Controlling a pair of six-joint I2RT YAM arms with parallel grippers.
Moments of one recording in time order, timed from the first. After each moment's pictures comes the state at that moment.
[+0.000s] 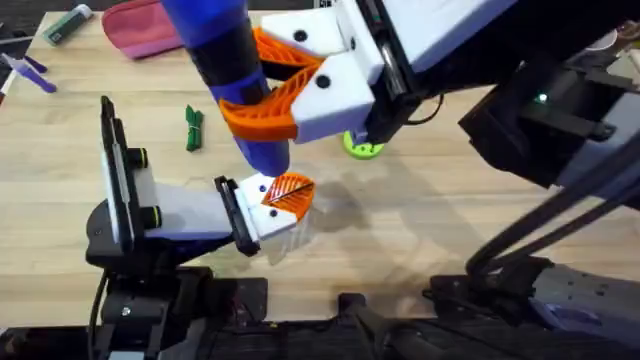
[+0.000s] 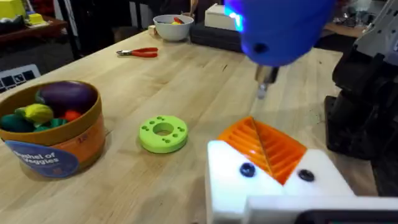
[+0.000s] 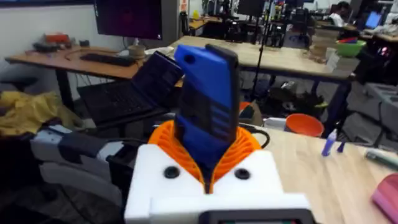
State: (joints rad) left arm -0.02 0.01 0.01 -0.12 1.13 0.06; right arm 0.71 1.27 0.90 0.62 -1.08 0.10
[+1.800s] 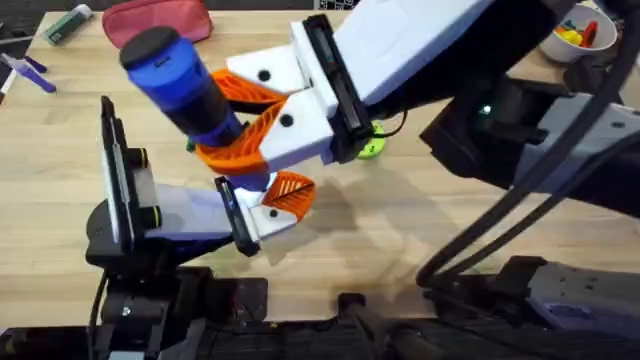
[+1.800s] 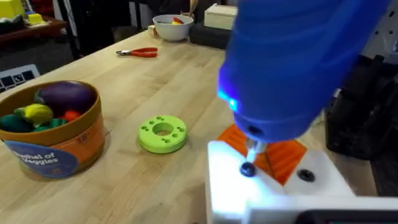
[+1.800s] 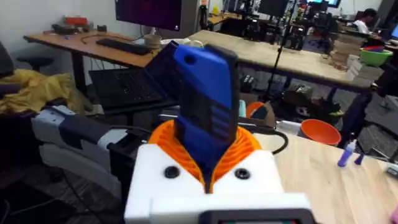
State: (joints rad) left arm -0.02 0.01 0.01 -0.12 1.13 0.06; right arm 0.78 1.37 0.90 0.67 -1.09 0.01
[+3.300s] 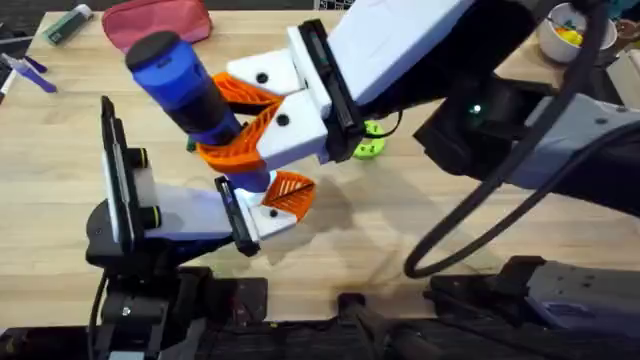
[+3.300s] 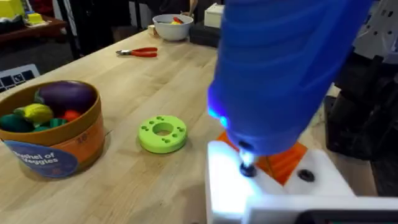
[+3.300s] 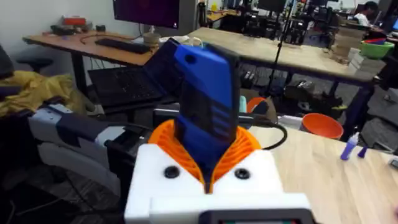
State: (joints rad) left arm -0.02 0.01 0.01 -0.12 1.13 0.06; right arm 0.78 1.40 0.90 0.68 -1.10 0.01
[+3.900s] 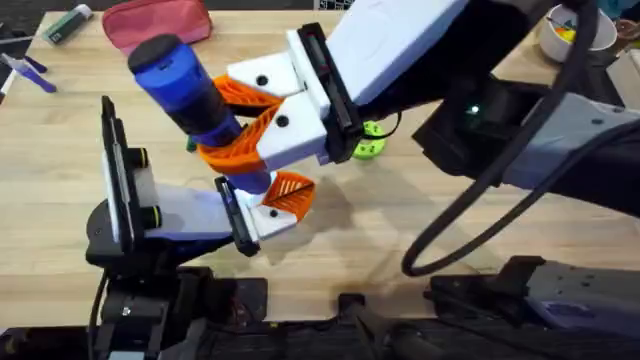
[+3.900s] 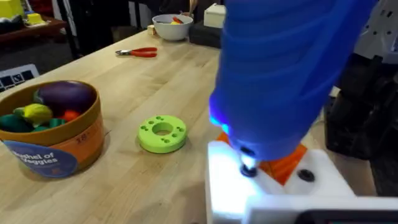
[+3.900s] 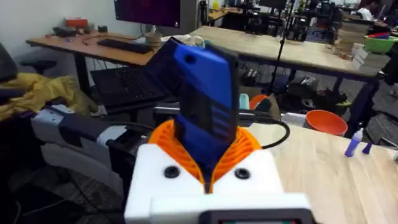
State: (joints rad) left arm -0.02 0.01 0.01 -0.12 1.13 0.06; right arm 0.78 1.40 0.90 0.68 -1.10 0.03
